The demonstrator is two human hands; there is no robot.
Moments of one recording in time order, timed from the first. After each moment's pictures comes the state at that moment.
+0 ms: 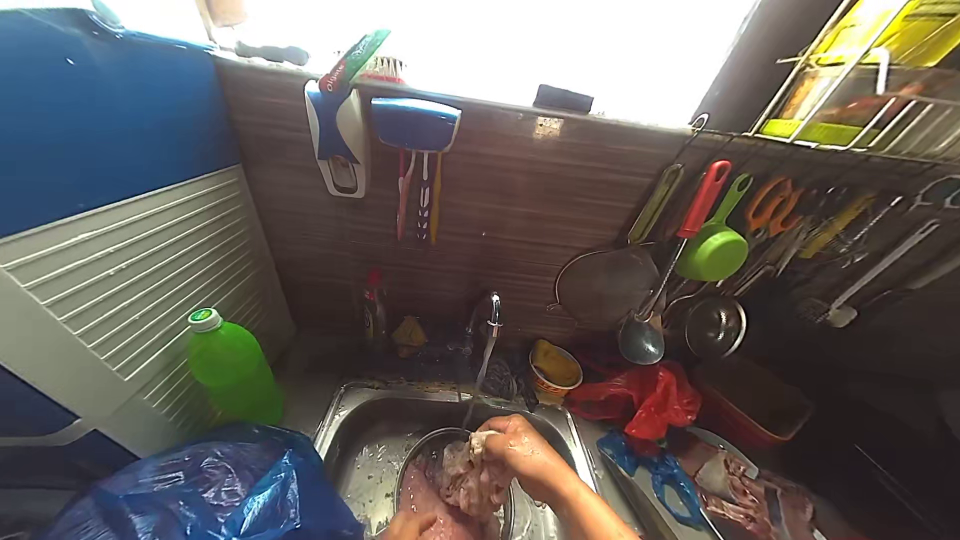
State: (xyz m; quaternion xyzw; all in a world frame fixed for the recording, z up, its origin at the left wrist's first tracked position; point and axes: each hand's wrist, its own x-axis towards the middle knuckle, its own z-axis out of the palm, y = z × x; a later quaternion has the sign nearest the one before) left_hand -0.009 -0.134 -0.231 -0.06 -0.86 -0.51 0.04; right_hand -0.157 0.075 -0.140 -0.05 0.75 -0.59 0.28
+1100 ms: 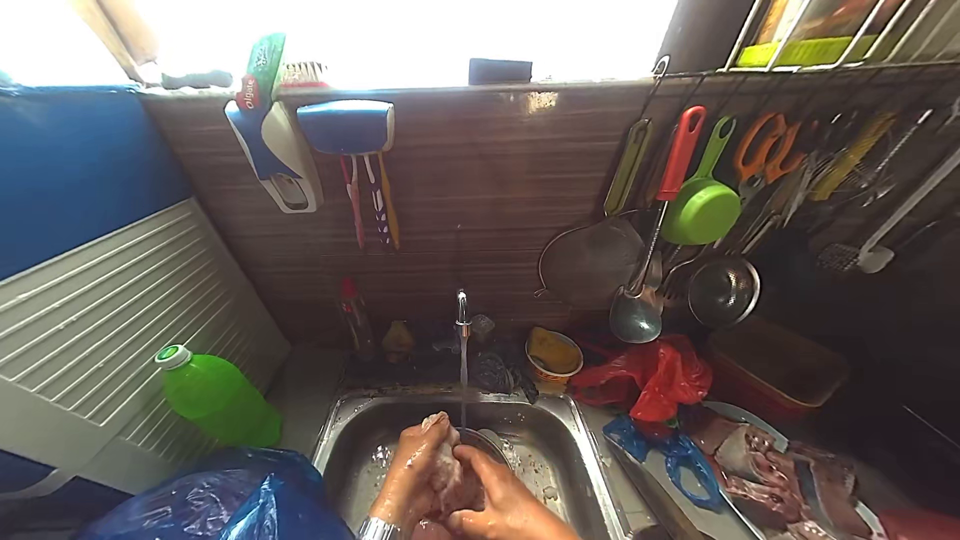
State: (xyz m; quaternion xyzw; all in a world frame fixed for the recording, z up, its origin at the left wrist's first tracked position) left_hand -0.135 -0.091 -0.173 0.20 -0.55 -0.81 -0.08; right_hand -0.125 0.083 -0.193 -0.24 0.82 -0.48 0.20
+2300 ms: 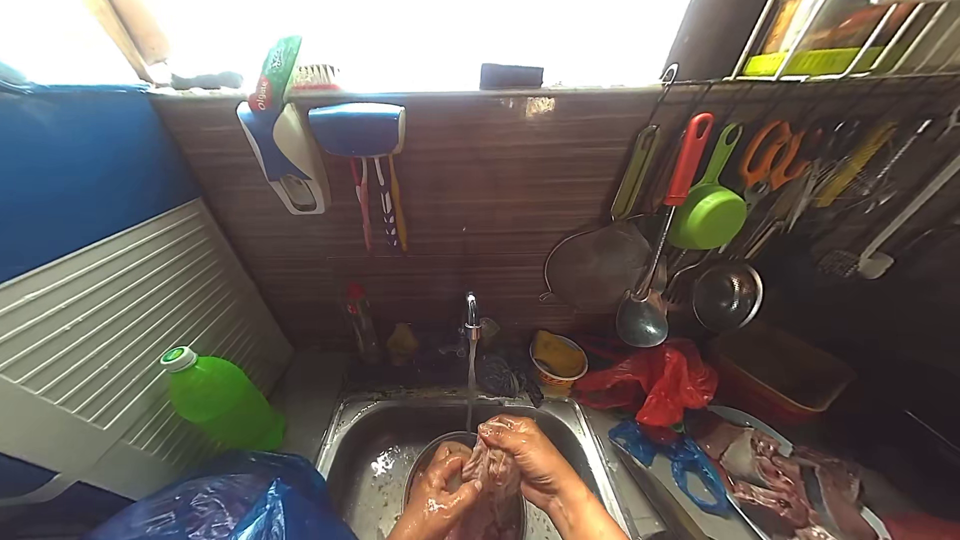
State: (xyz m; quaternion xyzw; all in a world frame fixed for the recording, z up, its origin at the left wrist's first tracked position) left_hand -0.111 -0.105 -0.235 -0.13 -0.73 -0.66 -0.06; right_hand -0.158 0.086 -0.168 0.01 0.57 -0.80 0.21
